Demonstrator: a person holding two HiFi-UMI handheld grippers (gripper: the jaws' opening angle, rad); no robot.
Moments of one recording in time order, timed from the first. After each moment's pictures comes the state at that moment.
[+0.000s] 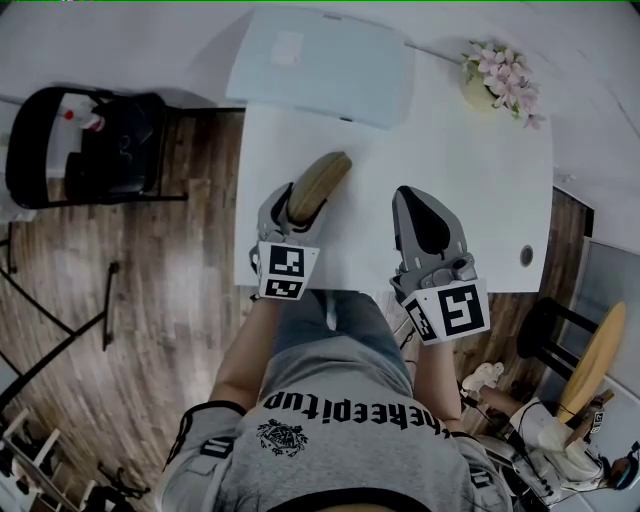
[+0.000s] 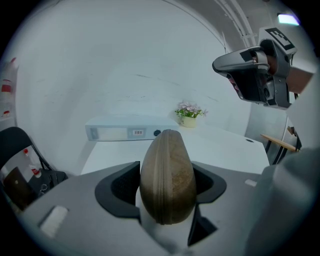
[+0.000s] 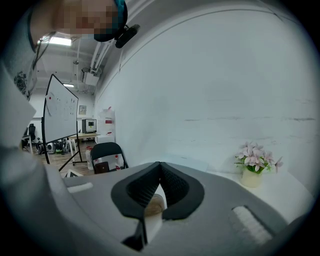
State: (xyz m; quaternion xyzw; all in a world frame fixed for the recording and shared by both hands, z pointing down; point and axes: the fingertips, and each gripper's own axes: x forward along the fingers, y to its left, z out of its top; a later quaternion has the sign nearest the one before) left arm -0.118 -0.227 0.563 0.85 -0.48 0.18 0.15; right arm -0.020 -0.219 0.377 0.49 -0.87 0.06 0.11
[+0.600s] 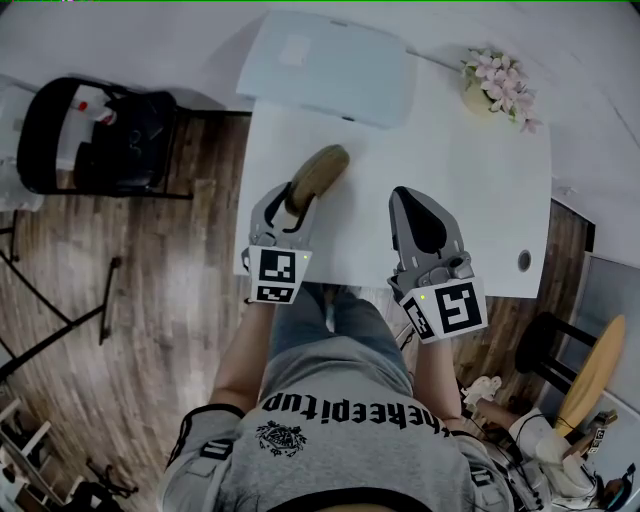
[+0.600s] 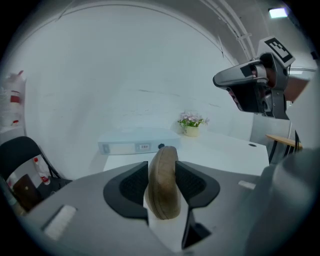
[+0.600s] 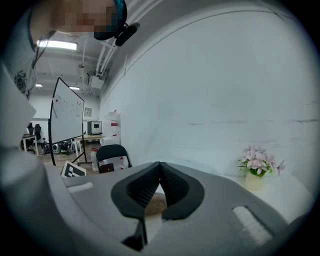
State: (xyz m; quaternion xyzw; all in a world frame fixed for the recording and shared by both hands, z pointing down) left arm -0.134 -0.214 0.522 0.84 -0.51 0.15 0.10; right arm -0.022 -0.200 0.367 0.46 -0.88 0.05 0.10
